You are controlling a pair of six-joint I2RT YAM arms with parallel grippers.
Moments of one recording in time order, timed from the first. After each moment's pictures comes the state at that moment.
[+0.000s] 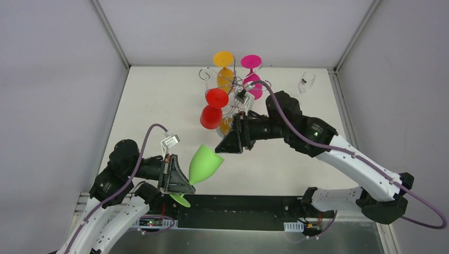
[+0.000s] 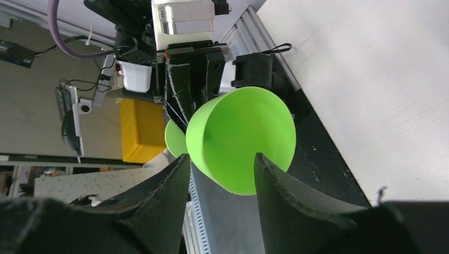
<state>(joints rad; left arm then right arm) -0.53 0.36 0.74 -0.62 1.08 -0.87 1.02 1.17 1.42 -0.61 -0.46 0.70</state>
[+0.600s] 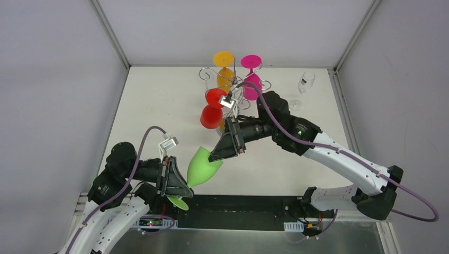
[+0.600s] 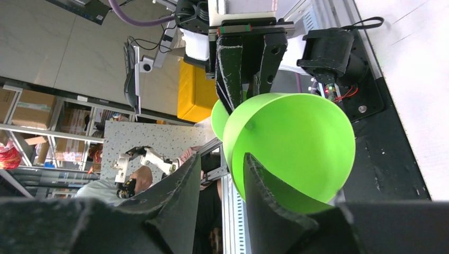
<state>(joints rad) -0.53 0.32 0.74 -0.62 1.11 -0.86 1.02 1.23 1.34 -0.36 -0.77 0.84</state>
